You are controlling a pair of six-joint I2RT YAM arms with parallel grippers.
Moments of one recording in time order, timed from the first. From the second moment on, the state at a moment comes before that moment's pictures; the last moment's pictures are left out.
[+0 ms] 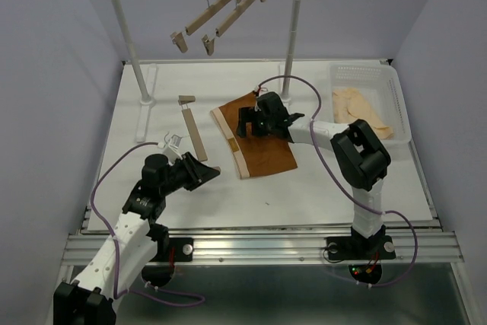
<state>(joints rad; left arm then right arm) -0.29 0.61 0.28 -0.11 0.48 -0.92 0.64 2.01 1.33 -0.01 -0.03 0.49</state>
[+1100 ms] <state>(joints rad) -0.28 0.63 0.28 -0.06 0.40 -0.94 0.83 1.70 1.12 -0.35 -0.44 -0.86</state>
